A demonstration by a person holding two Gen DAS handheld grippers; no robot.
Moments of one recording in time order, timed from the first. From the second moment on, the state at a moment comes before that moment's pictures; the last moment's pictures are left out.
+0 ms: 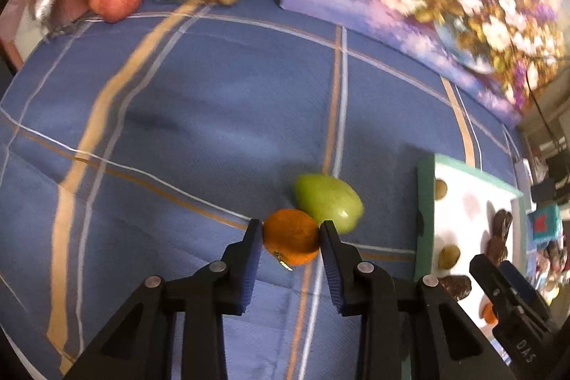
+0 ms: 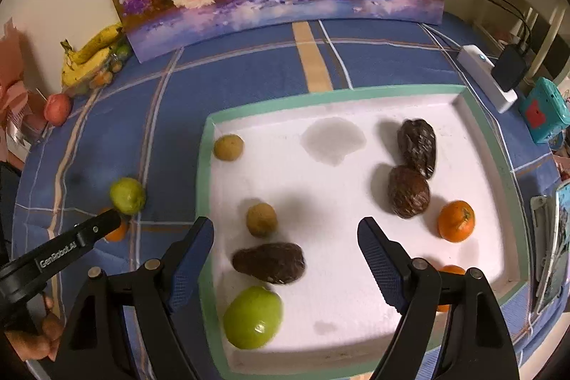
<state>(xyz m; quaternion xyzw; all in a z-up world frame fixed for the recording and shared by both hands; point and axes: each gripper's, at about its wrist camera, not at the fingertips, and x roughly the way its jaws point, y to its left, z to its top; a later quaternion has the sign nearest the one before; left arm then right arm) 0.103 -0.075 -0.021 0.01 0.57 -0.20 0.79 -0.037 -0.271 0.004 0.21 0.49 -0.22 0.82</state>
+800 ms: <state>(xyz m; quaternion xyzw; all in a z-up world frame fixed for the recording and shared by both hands) 0.164 0.016 -0.005 -0.08 0.55 -0.13 0.82 0.050 -0.182 -0.008 0.16 0.46 -0.11 0.87</state>
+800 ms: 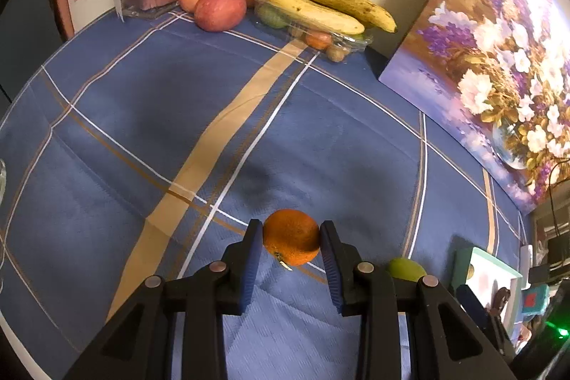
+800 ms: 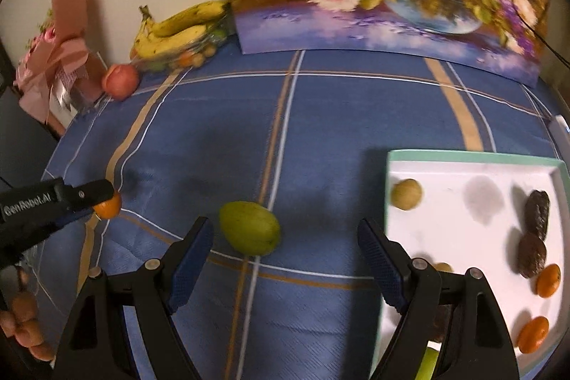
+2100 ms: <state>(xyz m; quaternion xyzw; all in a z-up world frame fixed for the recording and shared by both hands) 0.133 -0.006 0.012 -0.06 0.54 -0.16 0.82 0.047 -0.179 -0.008 0.16 0.48 -0.10 0.86</state>
